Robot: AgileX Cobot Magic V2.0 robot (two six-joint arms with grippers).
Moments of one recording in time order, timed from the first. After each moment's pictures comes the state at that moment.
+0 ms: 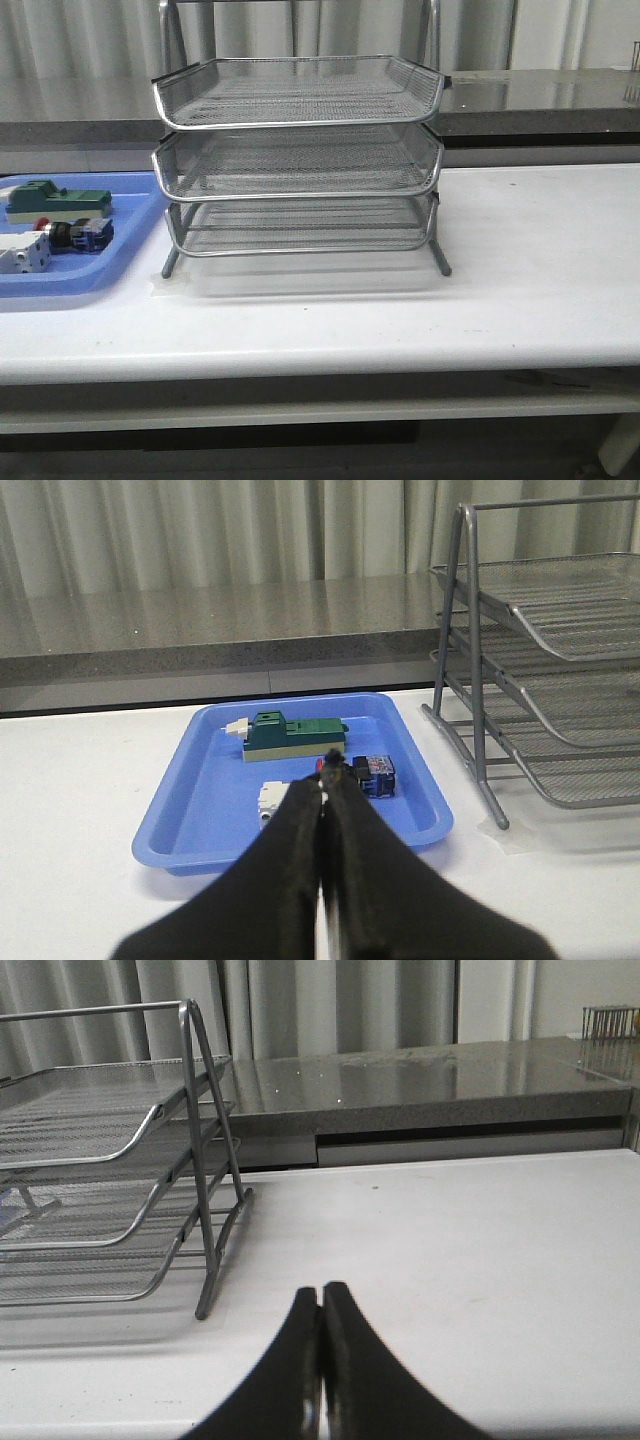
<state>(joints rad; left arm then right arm) -0.02 0.00 0.00 0.08 0.09 -0.04 0.07 -0.01 0.02 0.01 0.05 0.07</state>
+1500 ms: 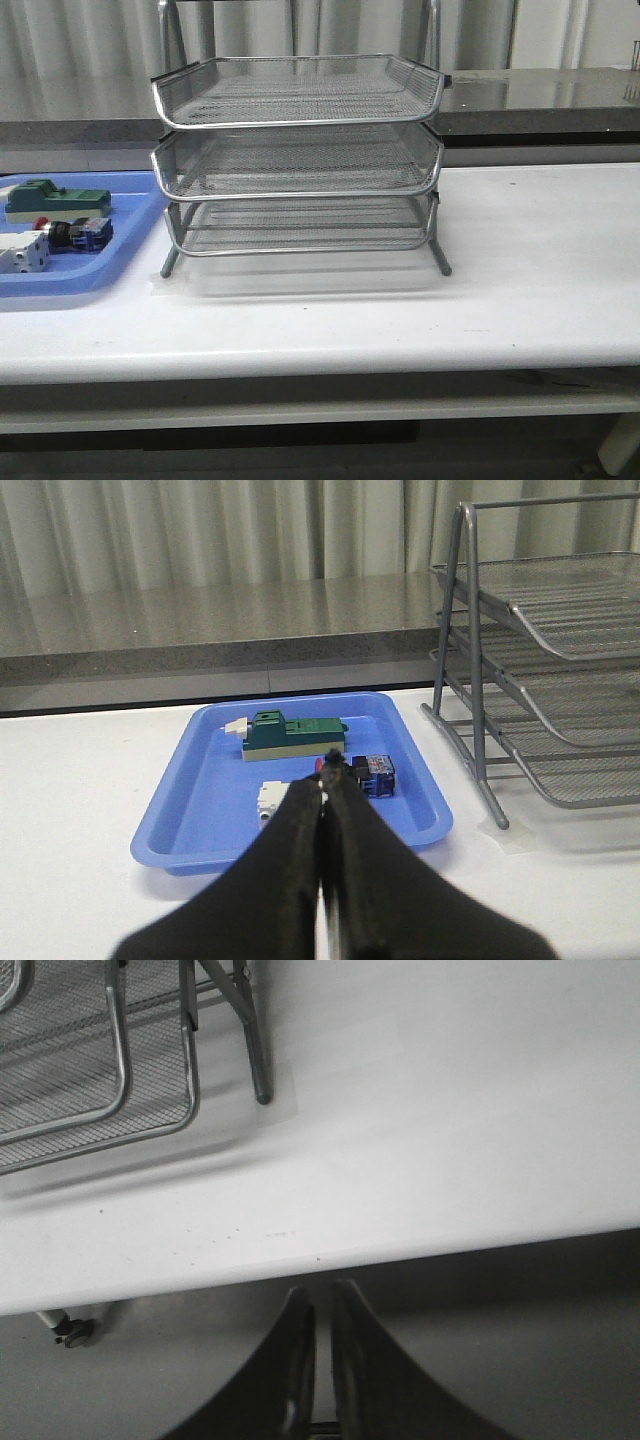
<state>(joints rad) -0.02 0.00 0.00 0.08 0.09 -0.04 0.07 1.18 -0.81 0.33 0.59 0.07</state>
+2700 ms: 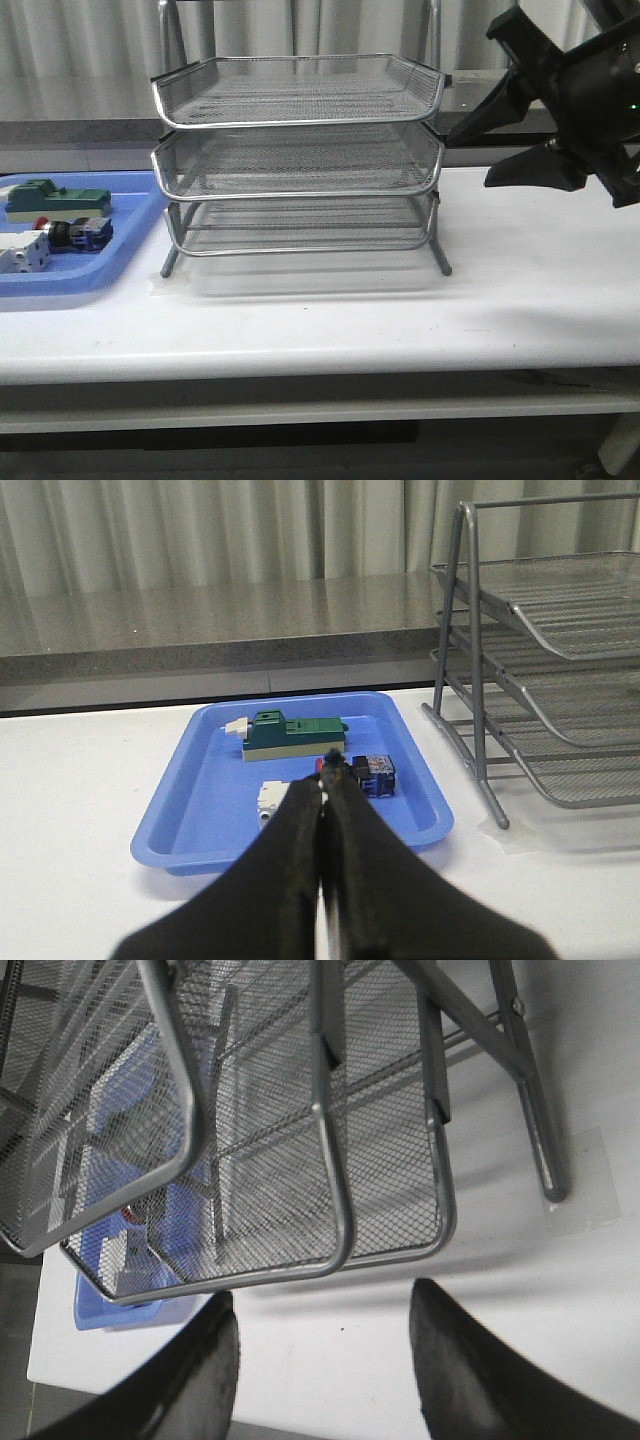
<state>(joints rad) -0.02 0.00 0.00 0.08 0.09 -0.04 0.09 1.62 -0.82 1.69 0.53 -1.04</state>
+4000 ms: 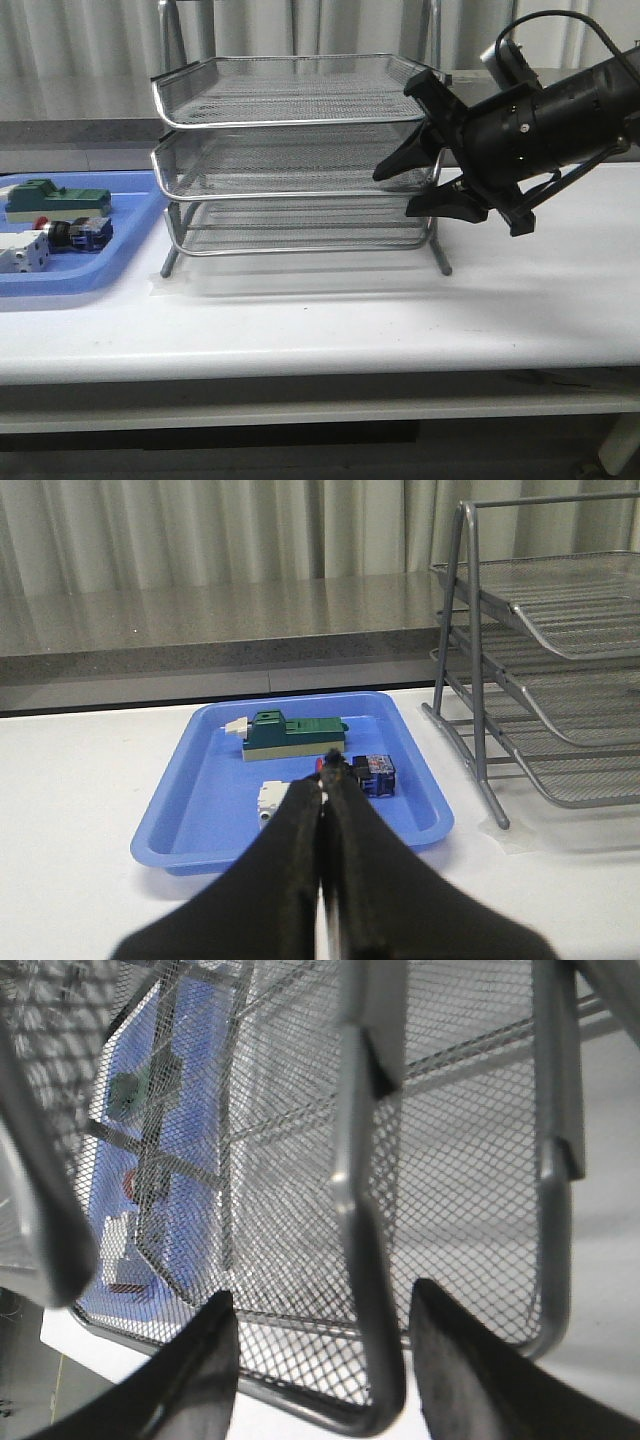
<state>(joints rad) -0.02 0.00 0.00 0.08 0.09 -0.04 0.18 1.89 -1.01 1.80 0.60 -1.16</state>
